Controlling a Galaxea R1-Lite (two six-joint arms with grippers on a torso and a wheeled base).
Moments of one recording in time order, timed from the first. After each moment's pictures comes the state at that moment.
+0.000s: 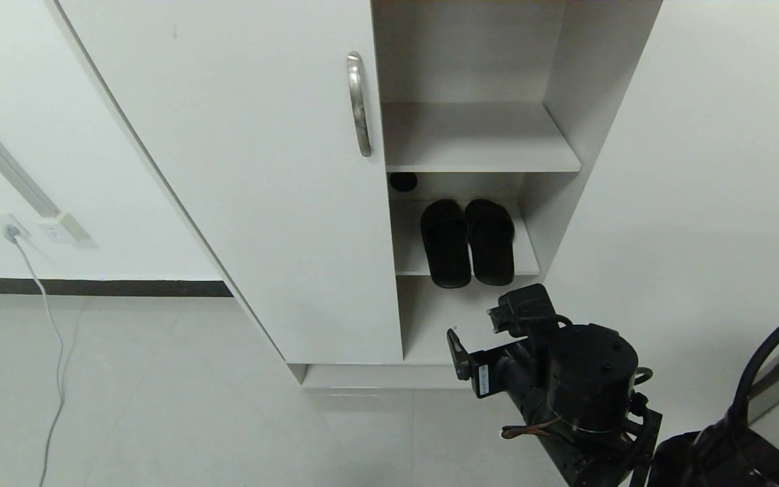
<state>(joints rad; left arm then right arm) 0.00 0.00 0.00 0.00 0.00 -0.01 0.89 1.98 -0.63 -1.26 -0.60 -0.02</state>
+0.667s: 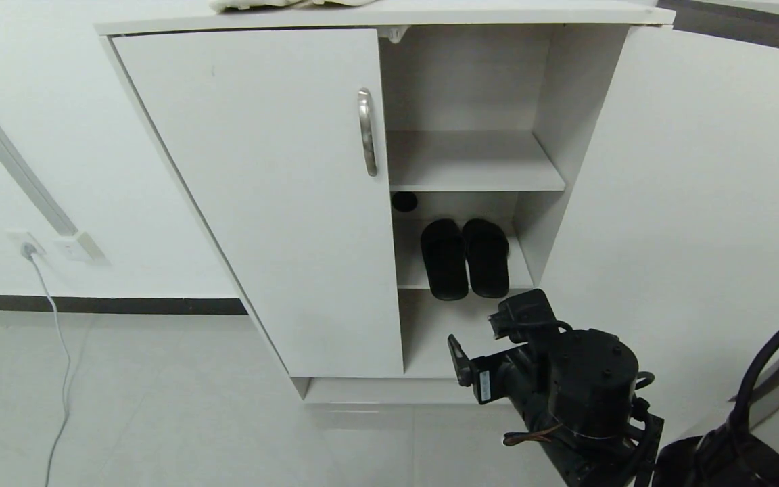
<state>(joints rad) 0.00 0.00 0.00 0.00 0.00 -0.01 0.89 1.98 -0.61 -1.26 -0.60 -0.02</state>
